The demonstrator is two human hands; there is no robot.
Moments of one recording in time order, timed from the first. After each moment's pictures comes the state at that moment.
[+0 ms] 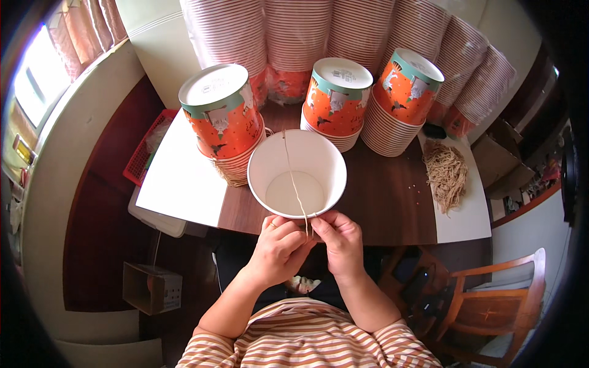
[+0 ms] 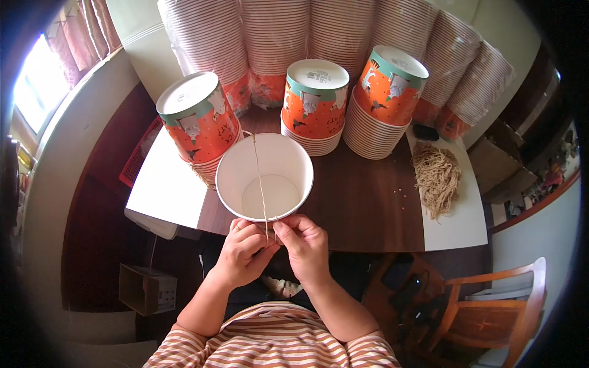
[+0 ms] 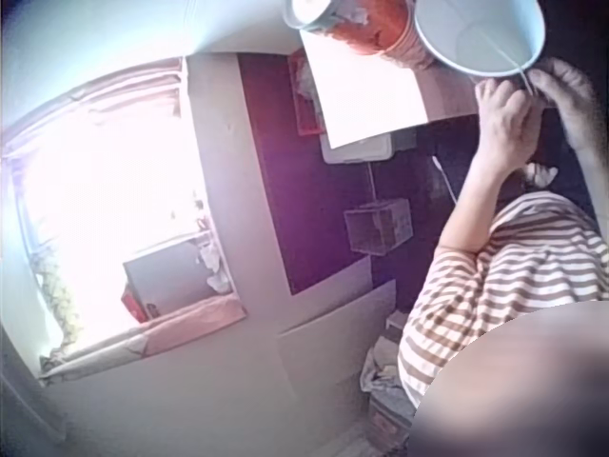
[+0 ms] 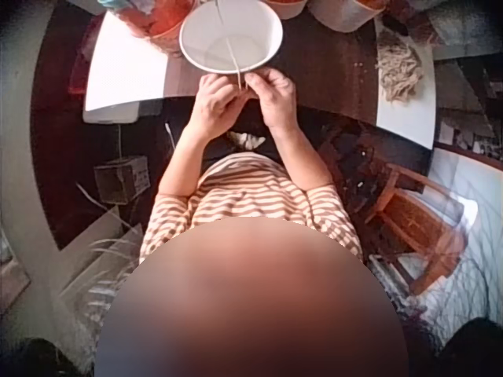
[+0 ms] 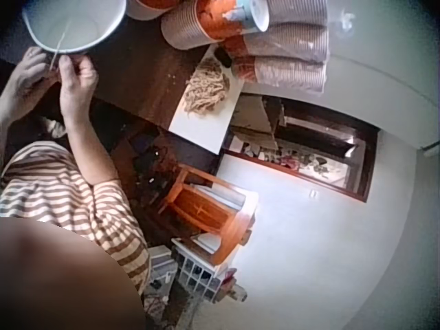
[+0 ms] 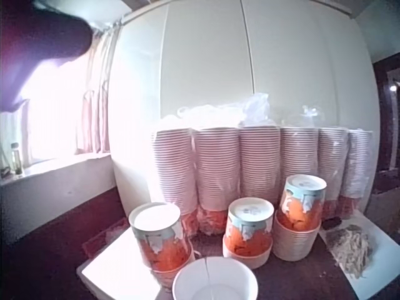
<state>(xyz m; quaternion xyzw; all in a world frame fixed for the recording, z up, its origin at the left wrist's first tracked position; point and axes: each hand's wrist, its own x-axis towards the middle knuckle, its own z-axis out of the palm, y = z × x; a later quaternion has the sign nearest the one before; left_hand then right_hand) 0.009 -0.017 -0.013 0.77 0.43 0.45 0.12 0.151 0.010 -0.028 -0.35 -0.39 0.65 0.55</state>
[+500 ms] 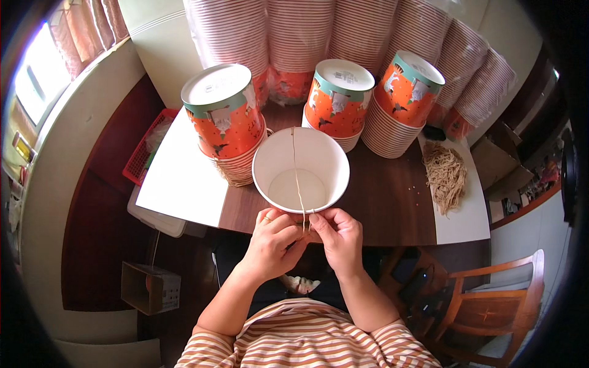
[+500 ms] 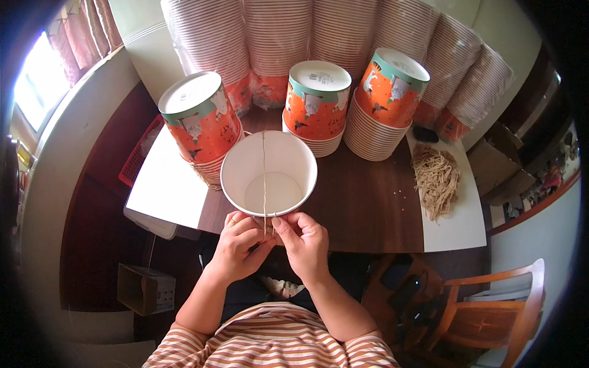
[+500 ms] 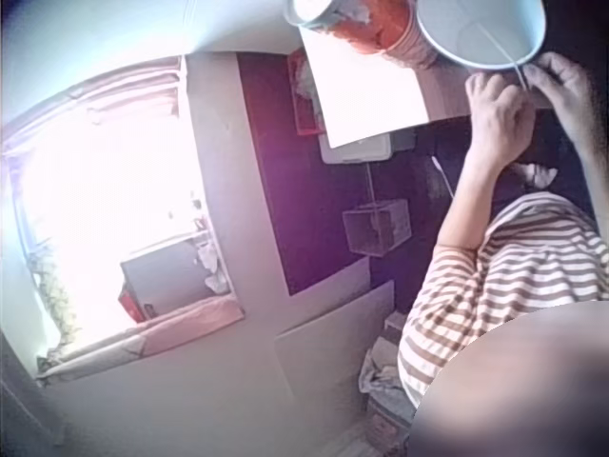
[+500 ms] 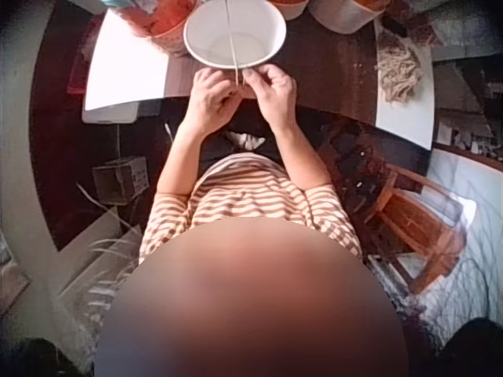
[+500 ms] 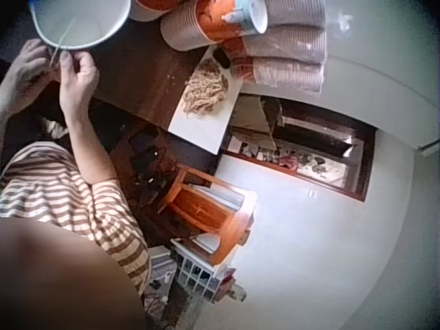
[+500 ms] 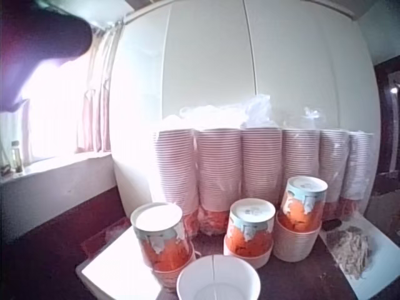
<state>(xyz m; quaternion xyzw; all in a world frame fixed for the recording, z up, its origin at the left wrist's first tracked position) -0.001 -0.008 -0.013 0.77 0.43 0.45 0.09 0.149 0.016 -0.021 -0.43 -0.50 0.55 0.52</state>
